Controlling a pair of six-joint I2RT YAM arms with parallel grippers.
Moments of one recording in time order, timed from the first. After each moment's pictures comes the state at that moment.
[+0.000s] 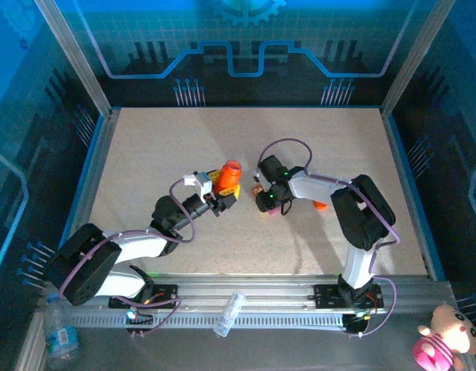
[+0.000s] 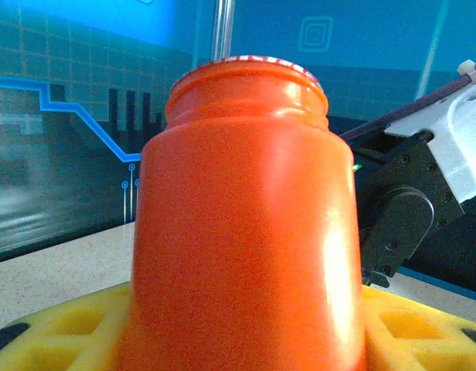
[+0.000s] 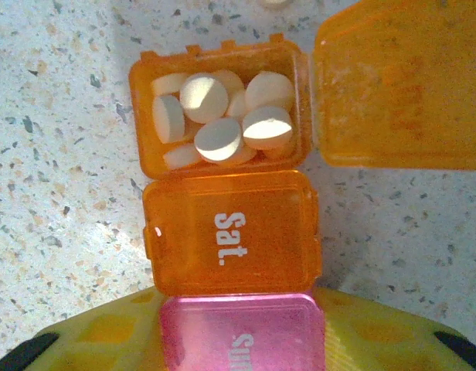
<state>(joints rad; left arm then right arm) -0.58 1.34 0.32 1.25 0.31 -0.19 0.59 1.84 1.11 -0.53 -0.05 0.12</state>
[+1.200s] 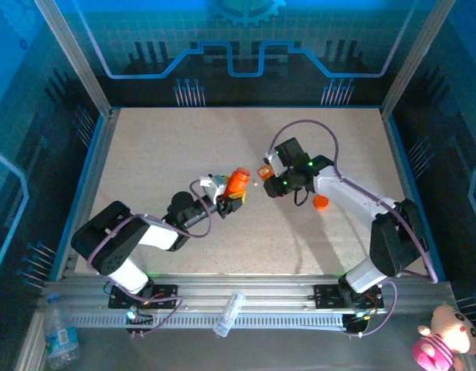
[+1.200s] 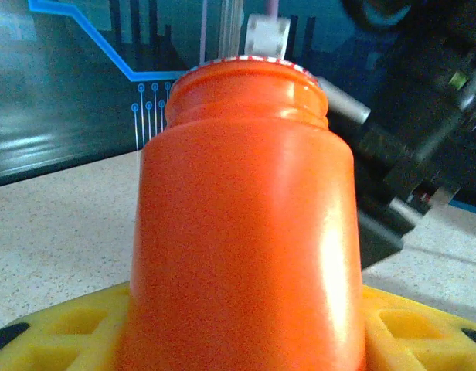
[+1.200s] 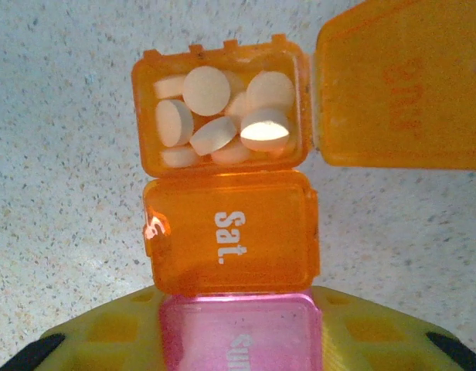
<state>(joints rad) -0.58 1.62 0.38 1.27 0.30 -0.10 0.52 1.55 1.19 -0.71 -0.07 0.05</state>
